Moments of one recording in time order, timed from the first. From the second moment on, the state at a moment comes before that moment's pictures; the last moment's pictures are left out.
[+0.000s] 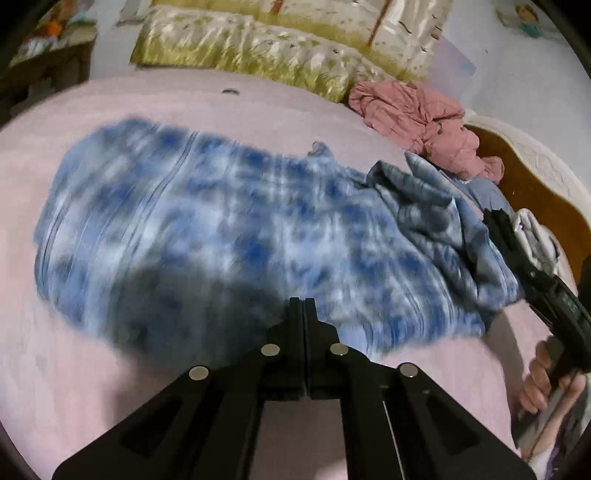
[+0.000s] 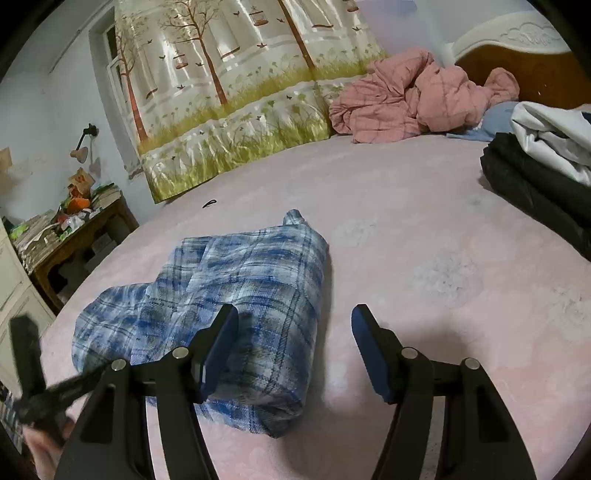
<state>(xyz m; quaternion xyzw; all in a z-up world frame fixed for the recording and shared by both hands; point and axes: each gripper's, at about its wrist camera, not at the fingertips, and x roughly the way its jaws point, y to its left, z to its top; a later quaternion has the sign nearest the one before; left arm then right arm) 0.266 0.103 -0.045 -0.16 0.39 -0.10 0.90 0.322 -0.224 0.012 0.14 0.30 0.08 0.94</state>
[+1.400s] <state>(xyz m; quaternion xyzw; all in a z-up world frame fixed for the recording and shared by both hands) 0.284 0.216 -0.013 -0.26 0.34 0.04 0.90 0.308 -0.217 0.021 0.12 0.27 0.11 0.95</state>
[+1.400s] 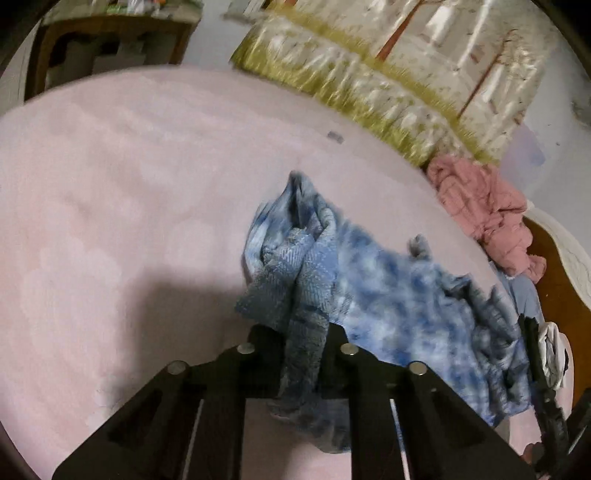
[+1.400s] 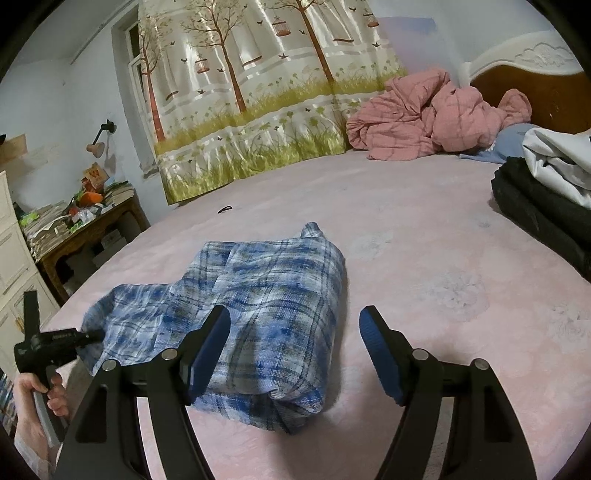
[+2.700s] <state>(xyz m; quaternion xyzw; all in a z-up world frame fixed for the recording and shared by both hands) 0.297 -0.086 0.062 -0.04 0.25 -0.27 0.93 0.293 -0.278 0.035 0.13 0.21 -0.08 0.97</state>
